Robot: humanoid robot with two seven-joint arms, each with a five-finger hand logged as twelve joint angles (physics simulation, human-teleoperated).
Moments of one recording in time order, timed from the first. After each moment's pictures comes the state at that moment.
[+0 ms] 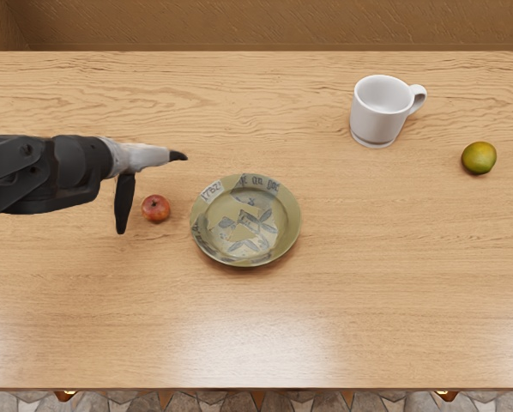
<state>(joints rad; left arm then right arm) -1.06 0.58 -0.40 -1.49 1.34 -0.47 0.61 -0.07 0.00 -0.06 0.17 0.07 0.02 -0.18</state>
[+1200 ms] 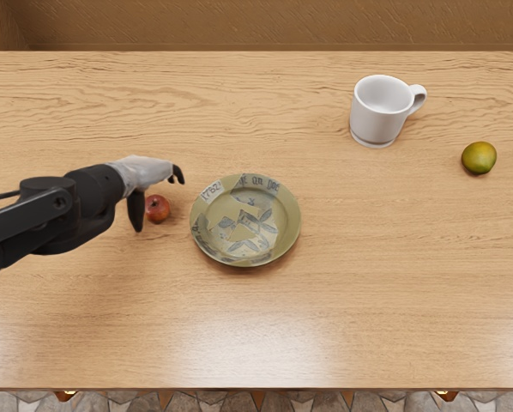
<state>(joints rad) -0.93 0.52 -0.39 -1.47 1.53 -0.31 0.61 -0.08 0.00 -0.06 0.17 0.07 0.02 -0.18</state>
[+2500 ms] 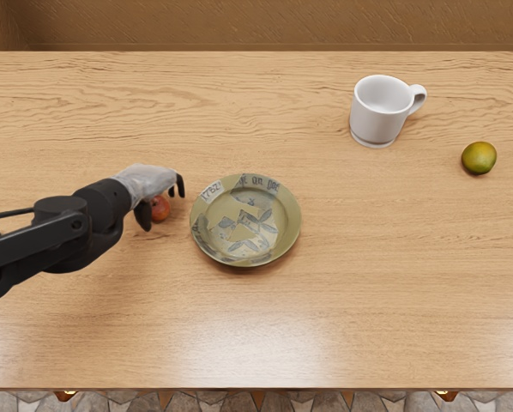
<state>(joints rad) -0.92 0.50 -0.29 -1.45 1.57 -0.18 0.61 -0.09 0.00 -0.05 0.17 0.08 0.01 -0.18</state>
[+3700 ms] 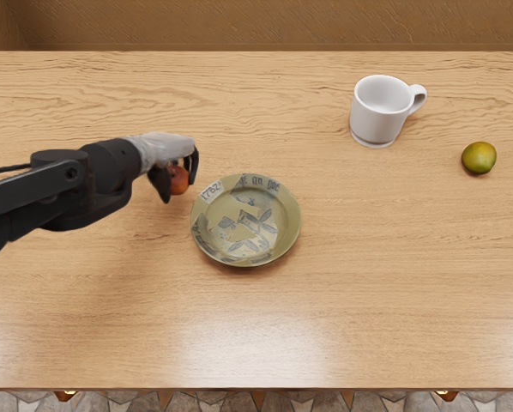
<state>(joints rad) -1.09 0.50 -0.30 -1.48 1.41 -0.27 0.61 -0.10 0.00 -0.05 0.17 0.08 0.01 -0.18</state>
